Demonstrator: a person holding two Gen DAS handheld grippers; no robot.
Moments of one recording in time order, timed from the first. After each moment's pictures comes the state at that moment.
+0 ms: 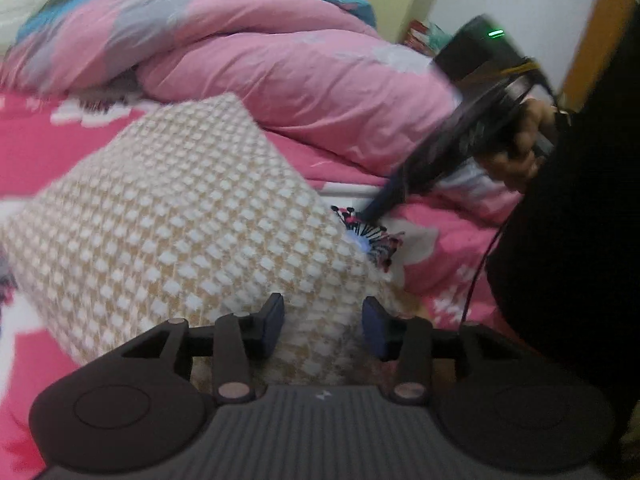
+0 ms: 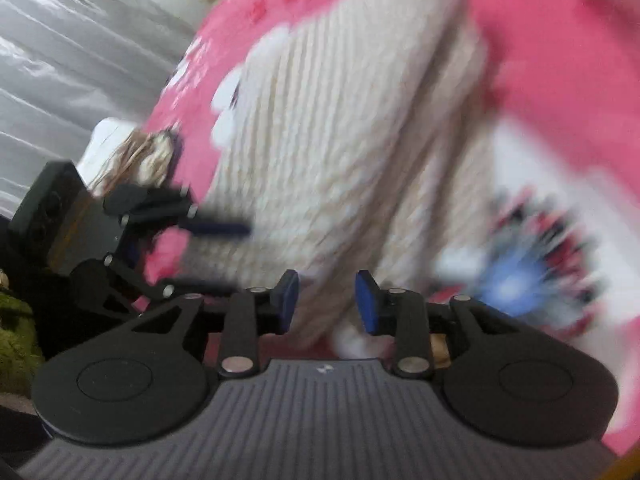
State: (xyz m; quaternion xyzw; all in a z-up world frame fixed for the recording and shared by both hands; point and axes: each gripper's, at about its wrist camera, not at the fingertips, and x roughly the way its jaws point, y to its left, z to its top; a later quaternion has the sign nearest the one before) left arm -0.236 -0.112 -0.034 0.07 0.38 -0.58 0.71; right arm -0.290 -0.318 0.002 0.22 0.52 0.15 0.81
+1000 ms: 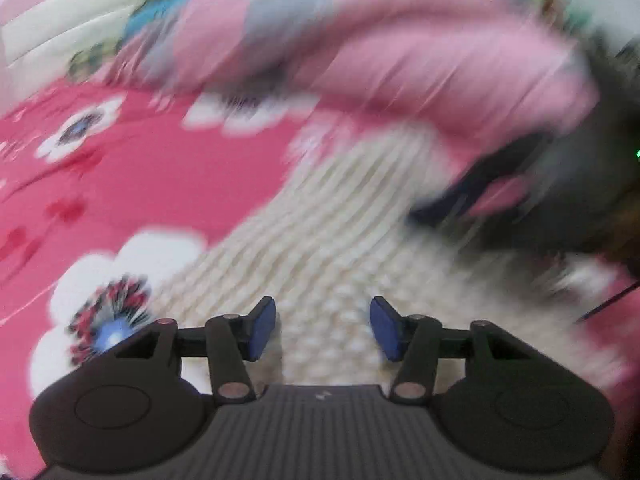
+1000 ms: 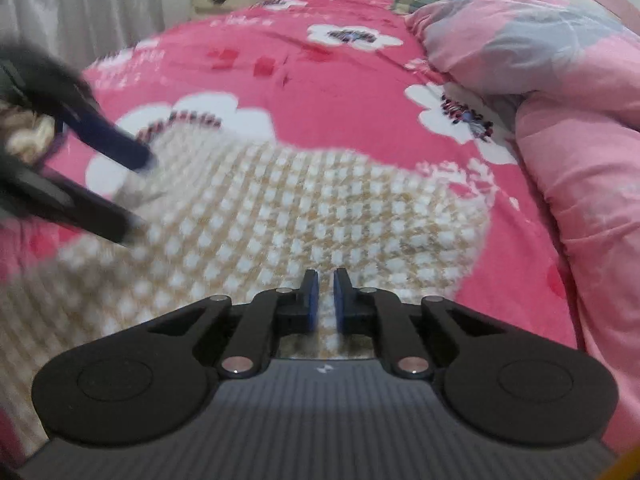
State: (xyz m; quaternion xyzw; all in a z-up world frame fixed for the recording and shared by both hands) left arm -0.143 -0.157 -0.024 0.19 0.41 -0.38 0.81; right arm -0.213 -0.297 -0.025 -0.05 0.39 0.07 0.92
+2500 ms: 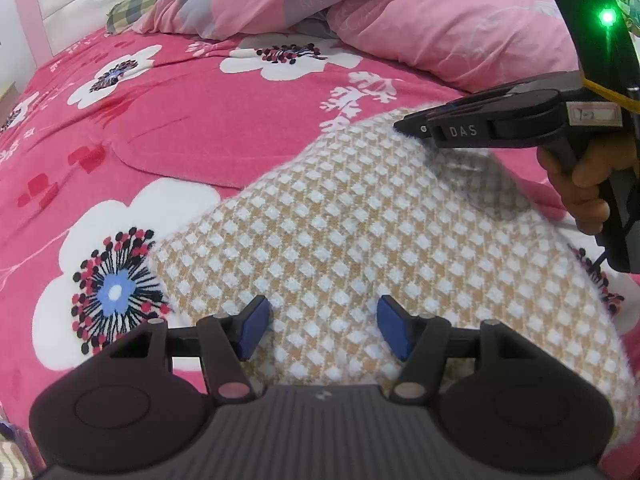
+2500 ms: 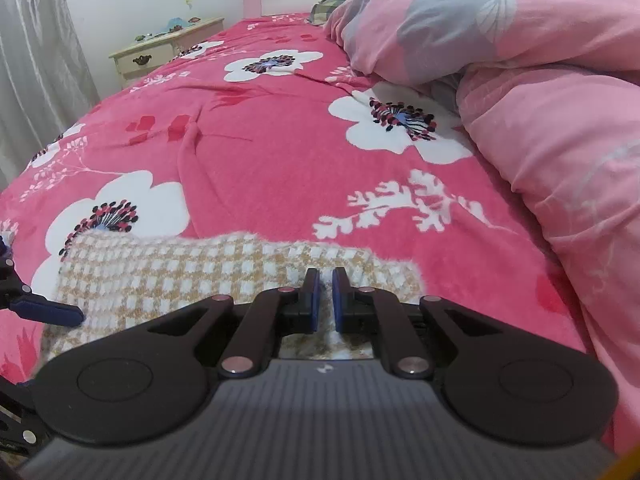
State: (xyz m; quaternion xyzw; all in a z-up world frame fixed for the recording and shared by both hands) left arm -0.148 -0.182 -0.034 0.19 0.46 -0.30 0.82; right arm -0.148 -0.342 -0.050 0.05 0.37 -0.01 0.93
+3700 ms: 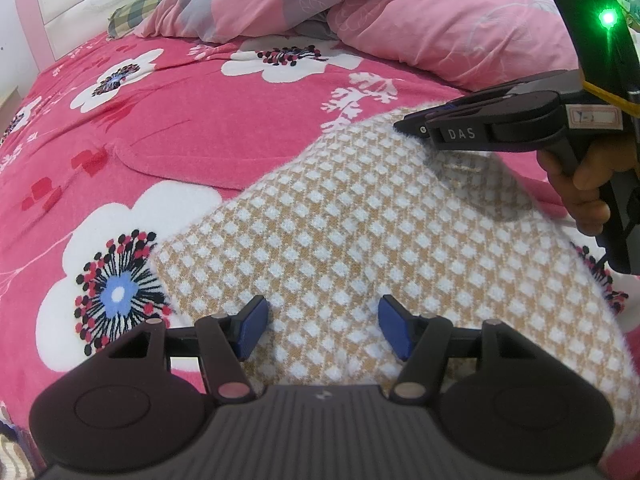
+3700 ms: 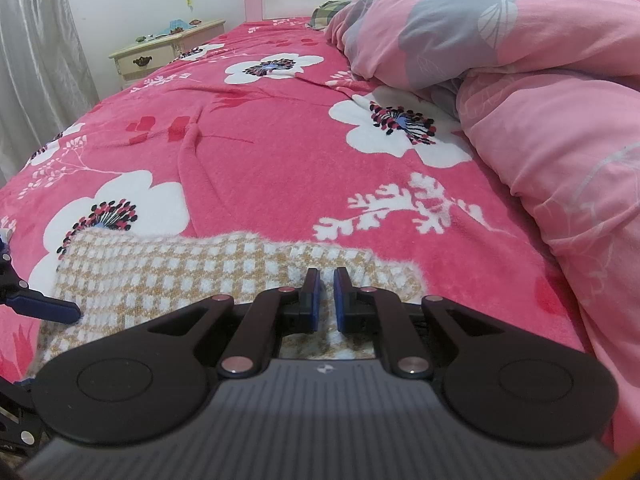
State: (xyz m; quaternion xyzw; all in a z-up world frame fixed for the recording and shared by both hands) left arm -0.151 -0.180 -0.033 0.19 0.45 -0.30 0.82; right arm -0.149 -0.339 -0.051 0.04 0.37 -0.01 0.93
